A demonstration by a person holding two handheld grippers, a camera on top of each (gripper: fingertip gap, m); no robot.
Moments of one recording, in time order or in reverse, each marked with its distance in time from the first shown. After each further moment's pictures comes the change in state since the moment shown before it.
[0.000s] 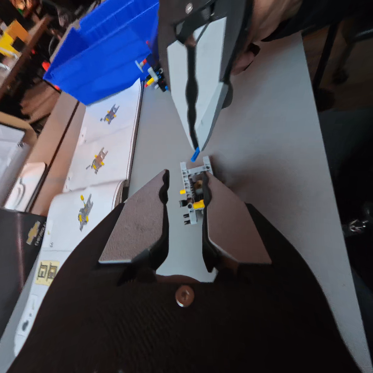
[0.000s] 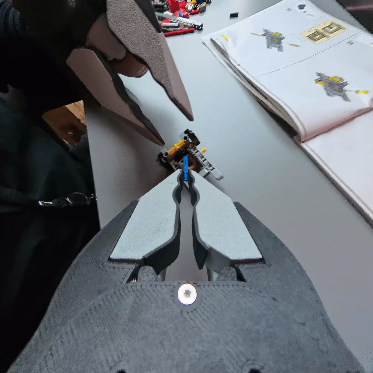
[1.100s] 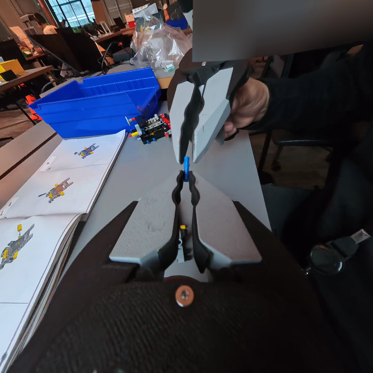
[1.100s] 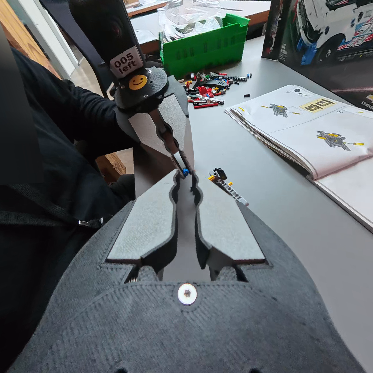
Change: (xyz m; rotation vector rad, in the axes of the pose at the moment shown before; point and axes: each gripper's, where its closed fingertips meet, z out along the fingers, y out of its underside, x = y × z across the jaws) left arm 0.022 -0.047 -0.007 0.338 0.102 -0.252; right arm -0.037 -0.036 -0.034 0.302 -0.082 -0.009
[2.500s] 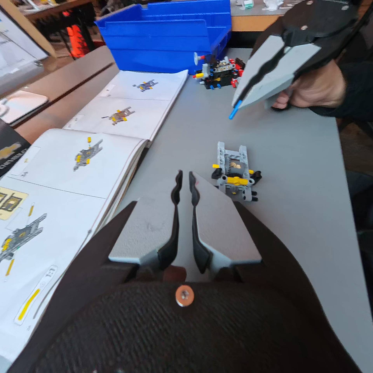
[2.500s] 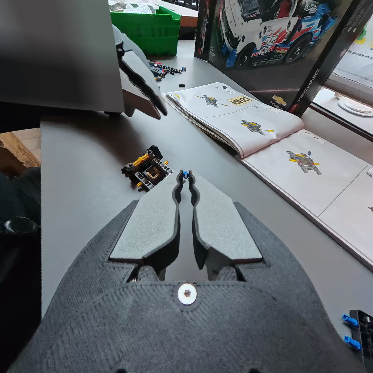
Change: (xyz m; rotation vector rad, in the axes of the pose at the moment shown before) left arm -0.083 0.068 -0.051 -0.166 -0.207 -0.149; right arm 0.072 0.034 -0.006 0.020 0.307 -0.142
